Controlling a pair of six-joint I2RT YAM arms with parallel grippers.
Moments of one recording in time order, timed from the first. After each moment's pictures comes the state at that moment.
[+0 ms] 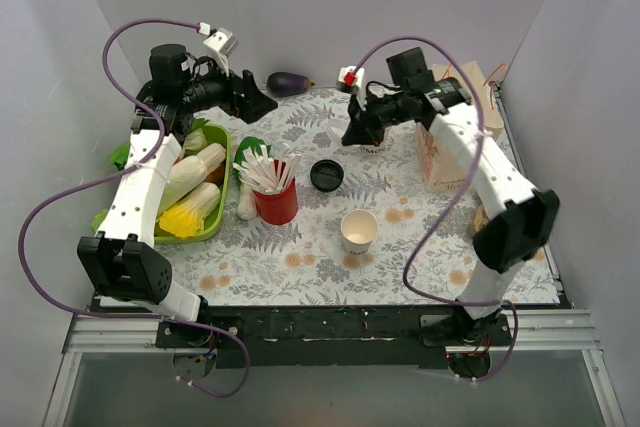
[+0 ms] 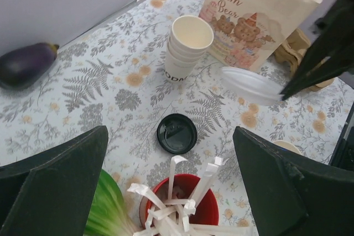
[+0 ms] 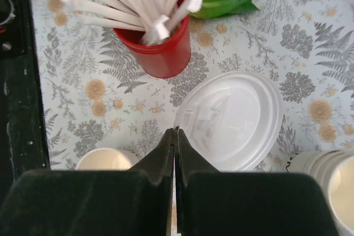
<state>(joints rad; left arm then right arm) -0.11 1.50 1.60 -0.43 0.76 0.02 0.49 1.81 1.90 -0.95 -0.79 -0.57</state>
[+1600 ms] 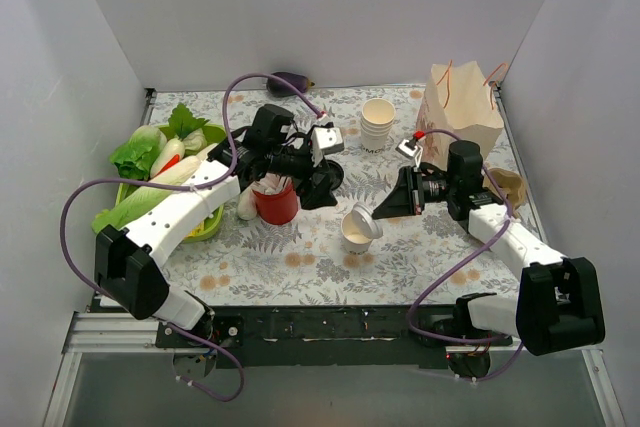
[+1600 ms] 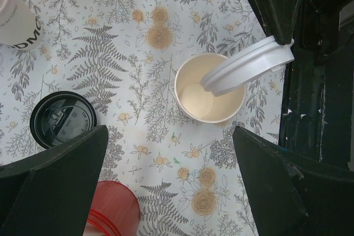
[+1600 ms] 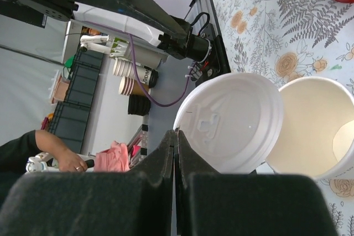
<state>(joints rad) -0.62 1.47 1.36 -0.58 0.68 0.41 0.22 1.24 0.68 0.18 -1.43 0.70</state>
